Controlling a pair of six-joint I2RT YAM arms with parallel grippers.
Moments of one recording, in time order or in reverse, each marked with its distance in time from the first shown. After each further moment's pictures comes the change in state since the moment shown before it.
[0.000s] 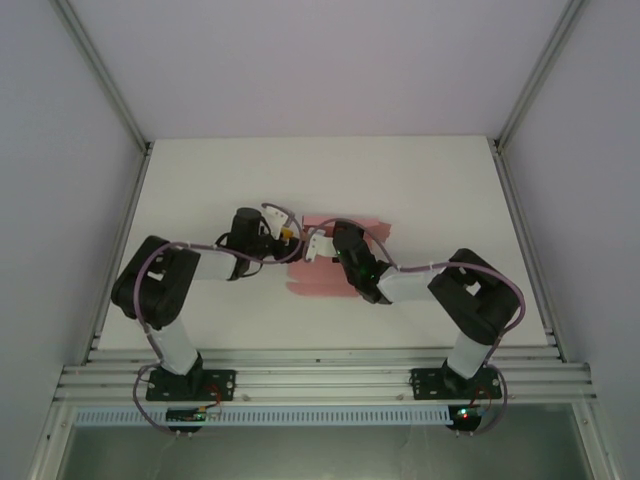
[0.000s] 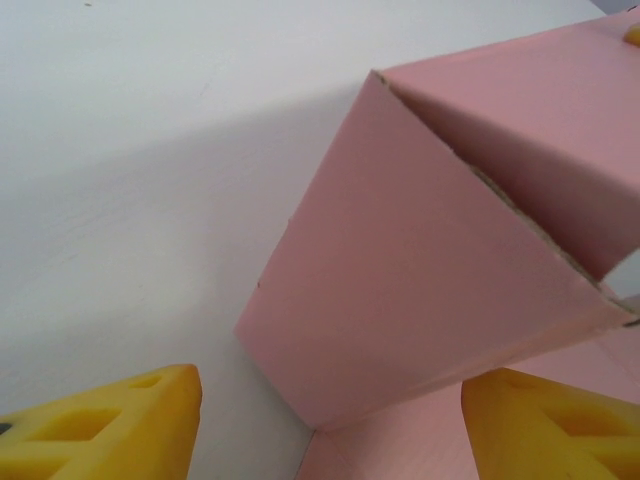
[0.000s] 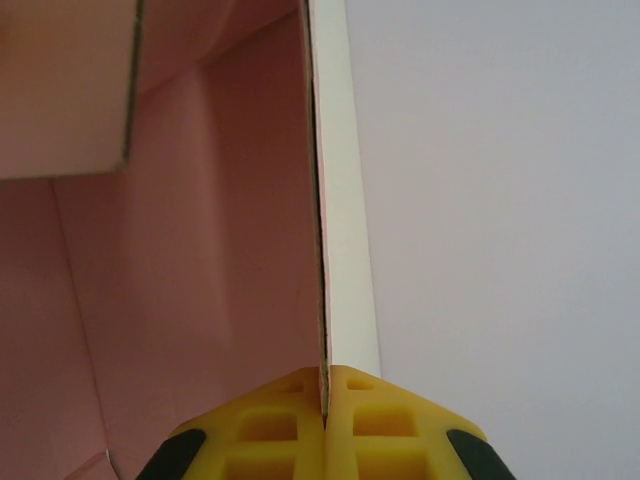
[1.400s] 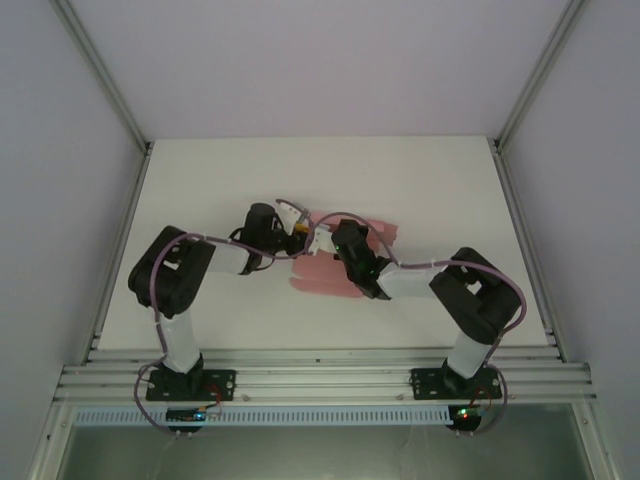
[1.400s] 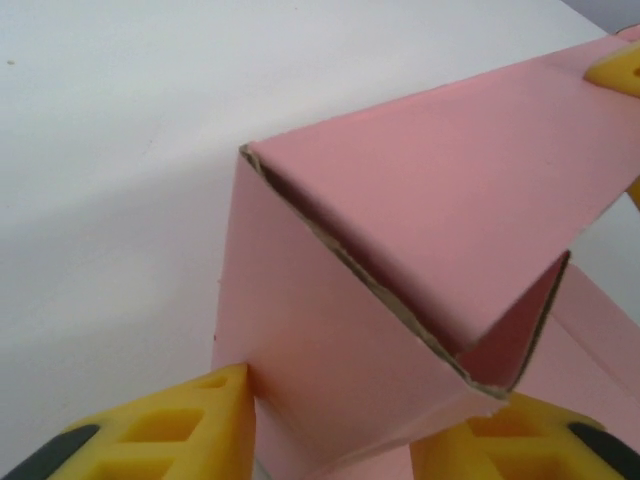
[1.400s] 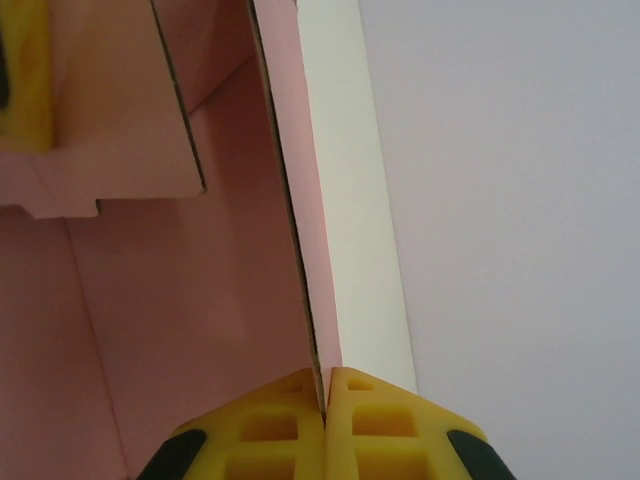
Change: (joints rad) left arm -0.058 0.107 0.101 0.048 -0.023 0.016; right arm -0.017 0.001 0.032 -0.105 0.034 0.119
